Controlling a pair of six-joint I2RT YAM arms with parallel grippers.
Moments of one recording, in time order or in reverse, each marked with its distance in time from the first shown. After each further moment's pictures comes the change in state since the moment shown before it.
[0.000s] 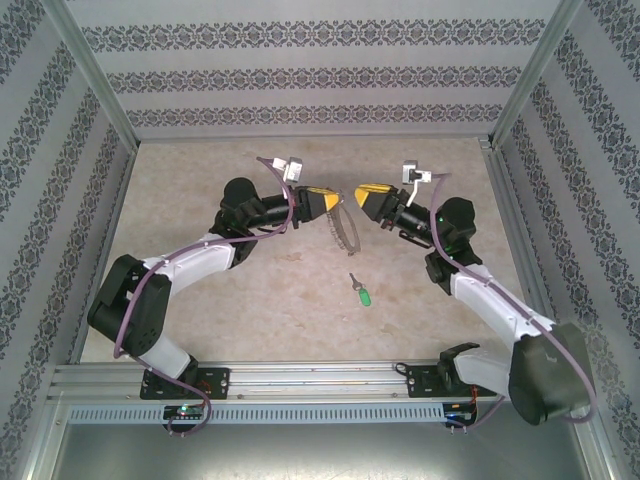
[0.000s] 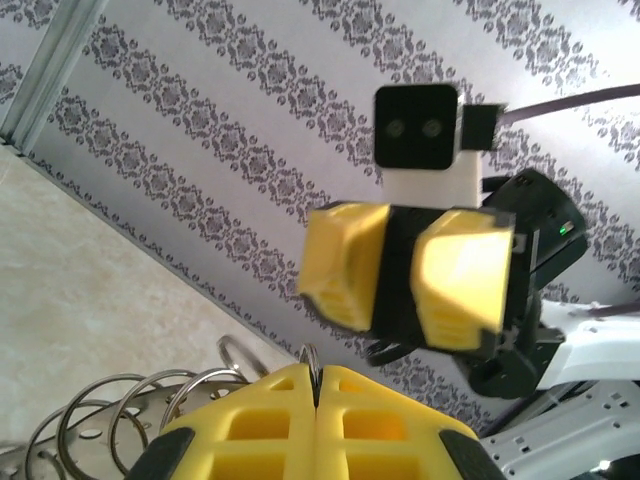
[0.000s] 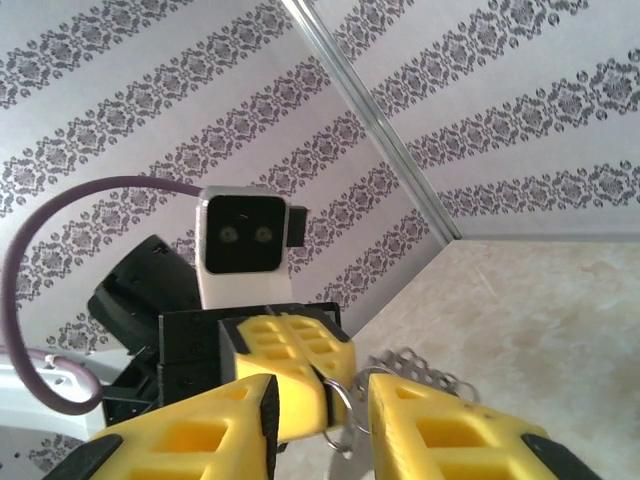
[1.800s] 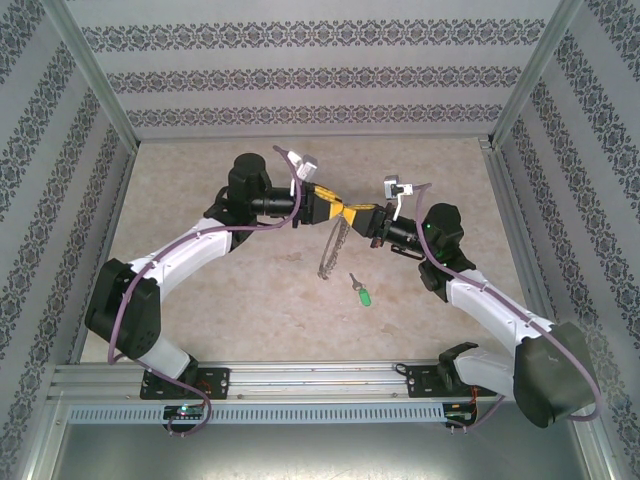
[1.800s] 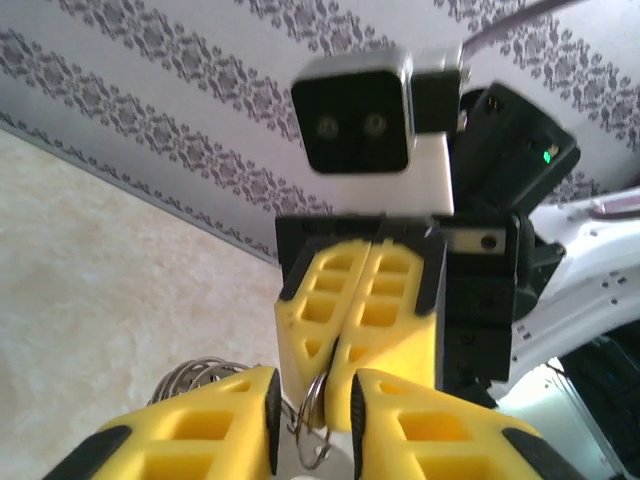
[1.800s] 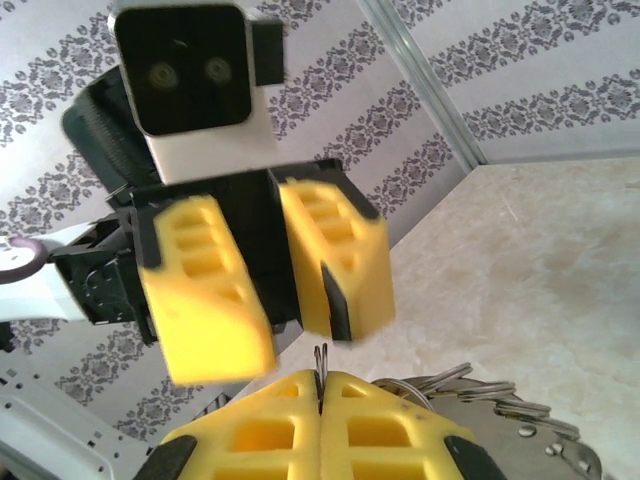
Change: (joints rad) left arm 0.015 -0.021 0.175 -0.420 0.141 0.316; right arm 0.073 0.012 -0.042 -0.072 -0.030 -0.055
